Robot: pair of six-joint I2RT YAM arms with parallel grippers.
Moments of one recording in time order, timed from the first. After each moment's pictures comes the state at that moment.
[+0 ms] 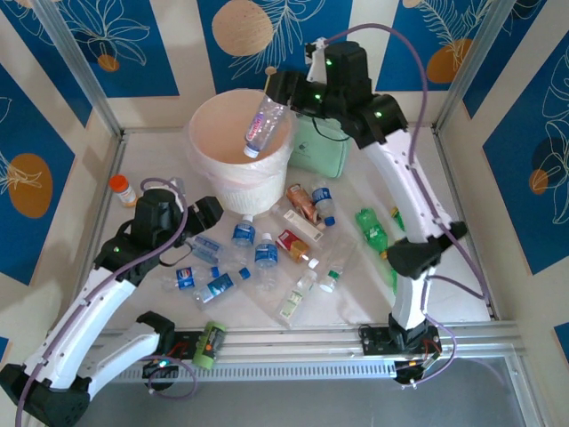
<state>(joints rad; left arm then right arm) -0.45 0.84 0.91 -0.65 0.04 -0.79 0.54 1.94 2.50 -0.88 -0.26 0.67</state>
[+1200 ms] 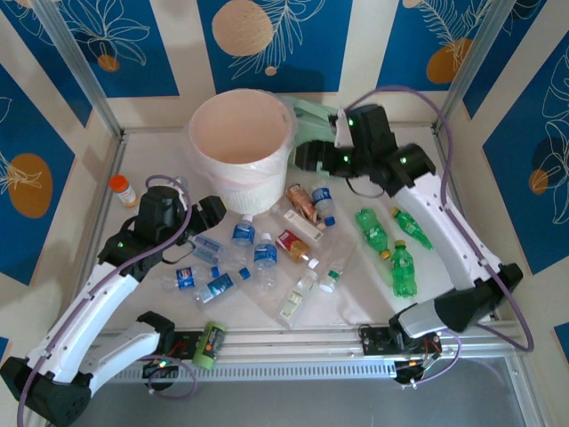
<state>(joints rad) -0.45 0.87 0.92 -0.65 0.06 -0.78 0.51 1.41 1.61 -0.91 -0.25 0.54</state>
